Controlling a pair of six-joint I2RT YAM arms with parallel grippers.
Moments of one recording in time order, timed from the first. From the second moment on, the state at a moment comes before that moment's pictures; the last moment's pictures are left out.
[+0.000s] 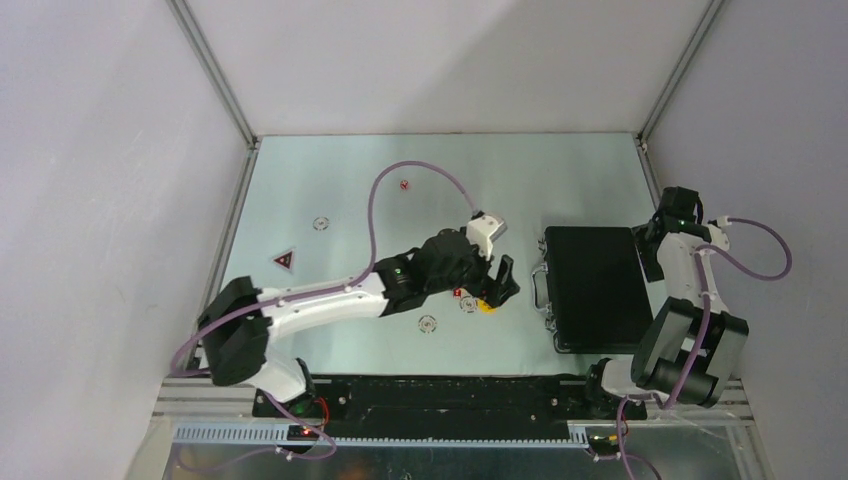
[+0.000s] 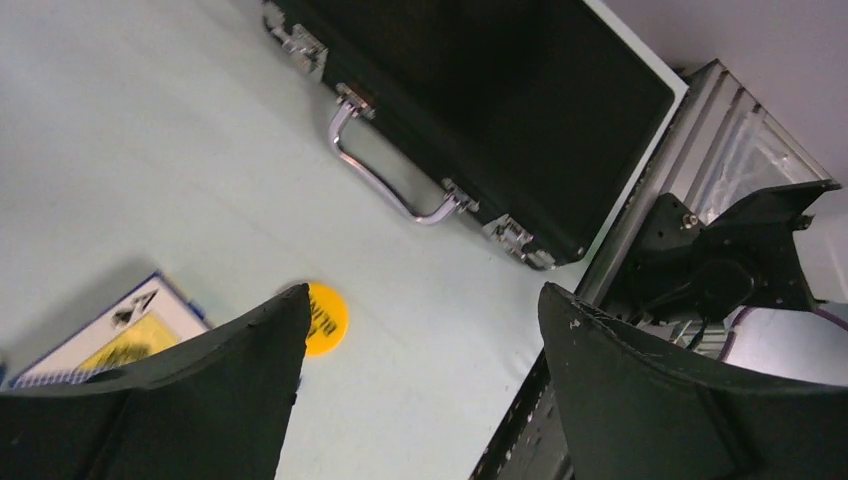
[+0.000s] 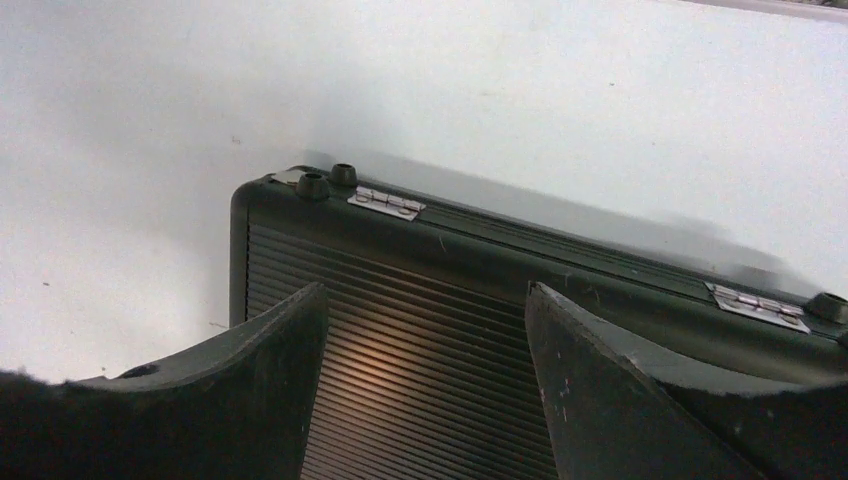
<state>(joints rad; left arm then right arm) -1.09 1.46 1.03 0.01 -0.01 -0.38 -0.36 1.34 0.98 -0.66 0.31 1.00</state>
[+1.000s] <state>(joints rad) -1.11 1.99 1.24 0.20 0.24 -0.31 -0.40 1.65 1.01 -0.36 0.21 1.01</state>
